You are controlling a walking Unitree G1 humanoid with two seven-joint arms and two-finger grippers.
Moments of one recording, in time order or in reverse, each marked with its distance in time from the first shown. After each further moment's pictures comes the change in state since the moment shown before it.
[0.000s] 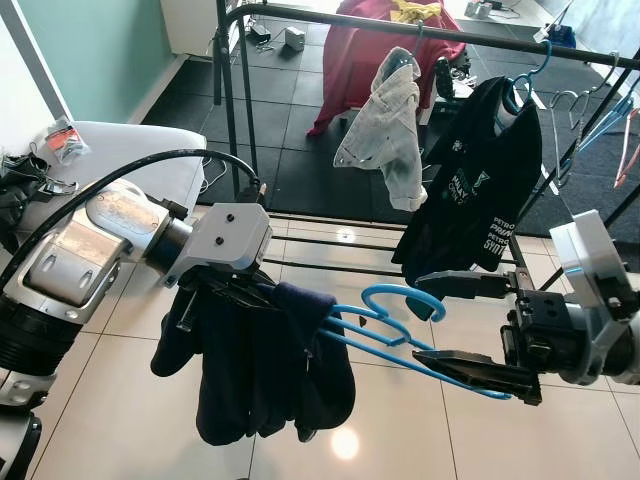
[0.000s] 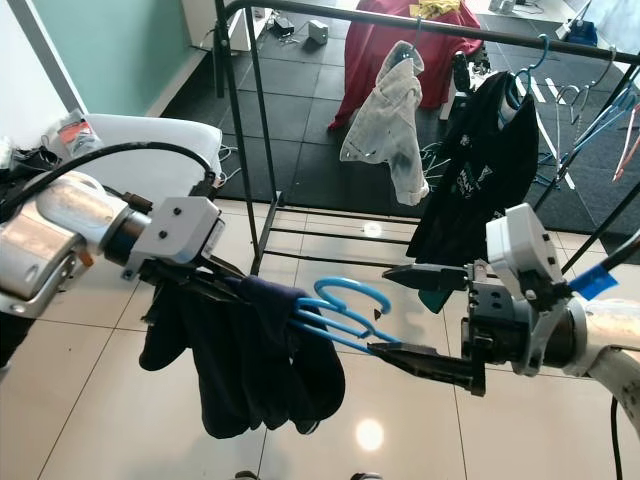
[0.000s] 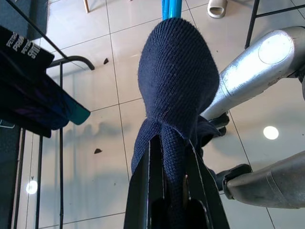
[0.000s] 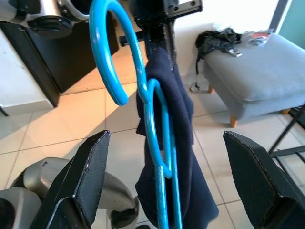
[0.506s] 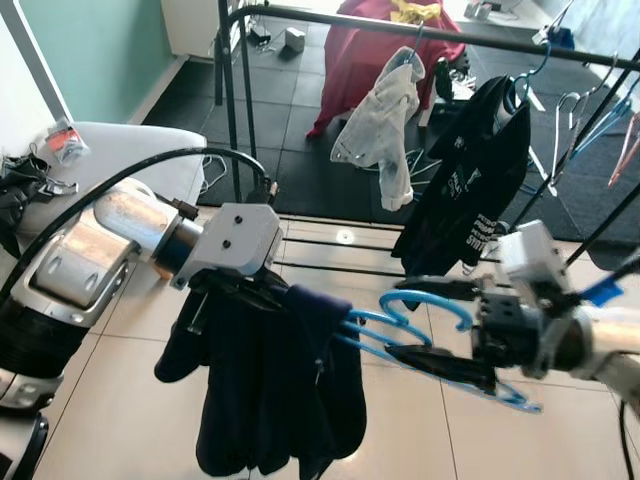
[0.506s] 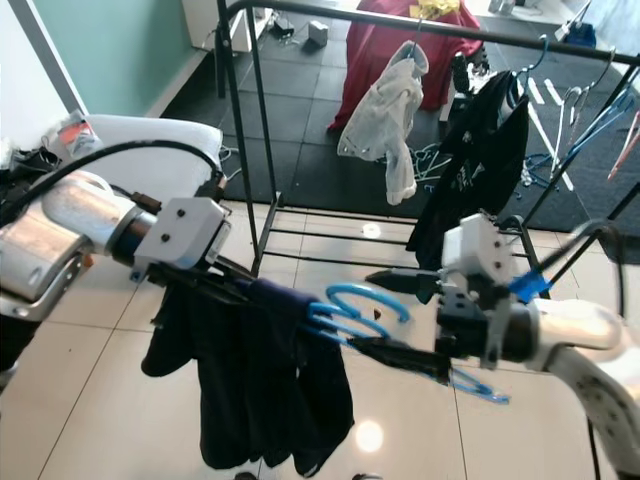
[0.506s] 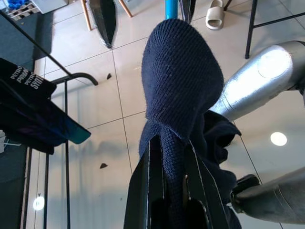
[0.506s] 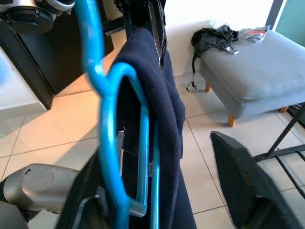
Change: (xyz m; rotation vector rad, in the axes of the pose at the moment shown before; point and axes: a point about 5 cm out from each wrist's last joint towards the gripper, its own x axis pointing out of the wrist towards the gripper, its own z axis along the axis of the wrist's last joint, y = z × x) left arm 0.007 0.001 0.013 0.034 -0.063 0.009; right arm 0.027 -0.010 -0.018 0.007 -0.005 -0.039
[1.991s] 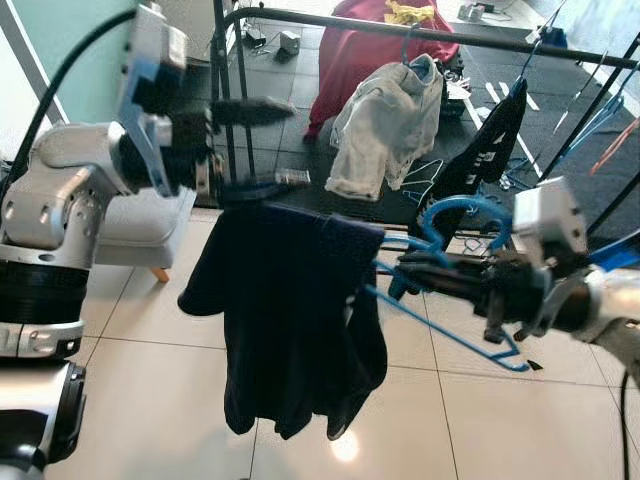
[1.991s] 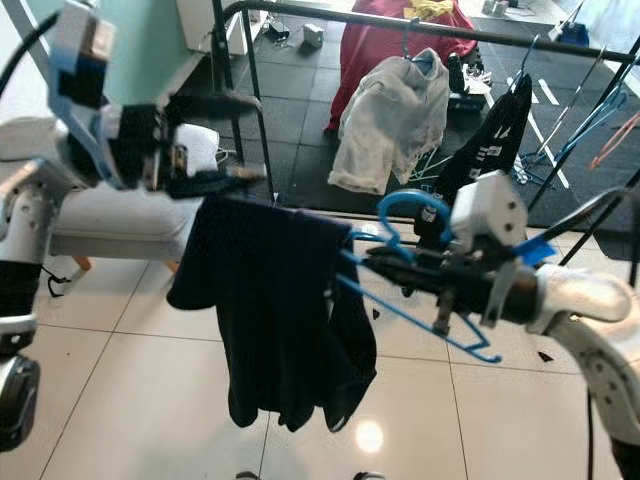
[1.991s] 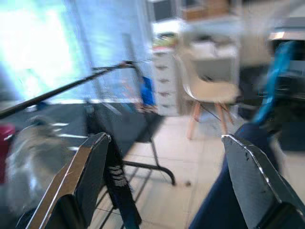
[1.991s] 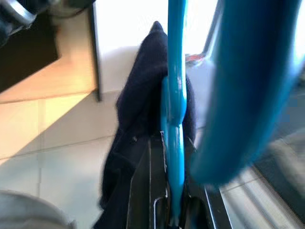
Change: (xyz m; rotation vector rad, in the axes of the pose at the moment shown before) left arm -0.070 0.054 -0.001 -0.224 -0.516 0.665; right arm -0.022 -0.023 0.045 -0.193 -0.078 -0.208
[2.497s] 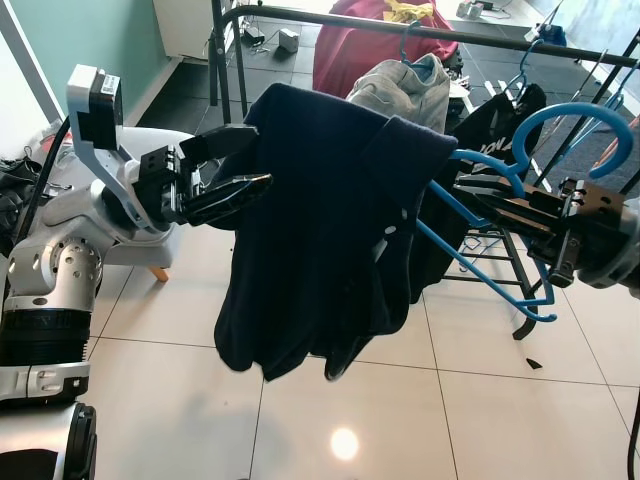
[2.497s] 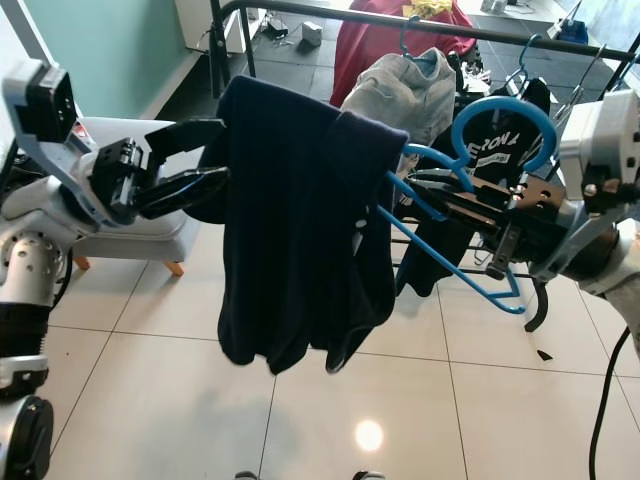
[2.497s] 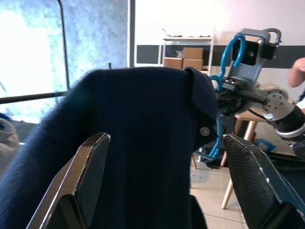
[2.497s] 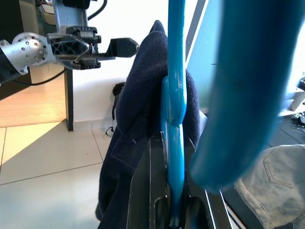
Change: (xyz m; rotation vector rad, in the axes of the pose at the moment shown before) left arm -0.016 -0.029 -0.031 -0.220 -0.162 -0.062; right arm -0.018 -0.017 0.032 -0.068 -0.133 -0.086
